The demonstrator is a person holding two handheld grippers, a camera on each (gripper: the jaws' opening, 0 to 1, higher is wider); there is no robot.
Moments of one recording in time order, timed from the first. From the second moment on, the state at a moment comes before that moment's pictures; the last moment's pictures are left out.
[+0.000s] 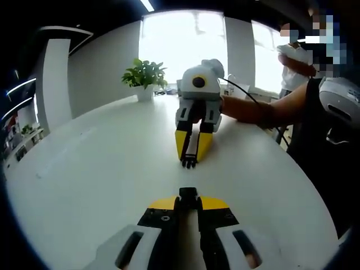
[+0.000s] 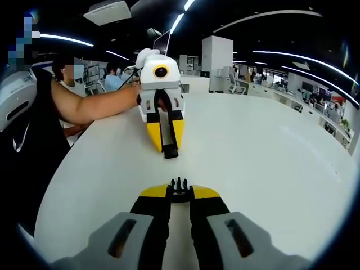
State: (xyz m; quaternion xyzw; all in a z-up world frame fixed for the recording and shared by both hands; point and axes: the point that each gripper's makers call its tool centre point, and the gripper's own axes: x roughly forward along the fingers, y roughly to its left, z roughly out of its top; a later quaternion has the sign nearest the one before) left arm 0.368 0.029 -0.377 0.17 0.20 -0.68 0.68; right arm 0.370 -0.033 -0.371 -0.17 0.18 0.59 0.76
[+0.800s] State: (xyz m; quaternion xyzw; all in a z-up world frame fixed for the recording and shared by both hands) left arm 0.365 0.026 -0.378 0.17 0.20 -0.69 0.68; right arm 0.367 -0.028 -0.372 -0.17 0.18 0.60 0.76
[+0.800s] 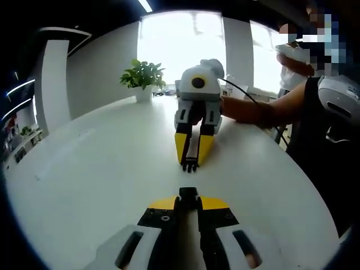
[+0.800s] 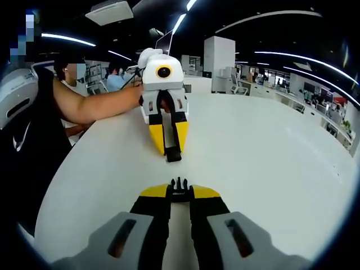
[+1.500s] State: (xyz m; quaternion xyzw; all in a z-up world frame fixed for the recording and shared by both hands) left arm 0.366 0.024 -0.378 0.17 0.20 -0.69 0.68; right arm 0.366 -0.025 -0.372 -0.18 0.18 0.60 0.76
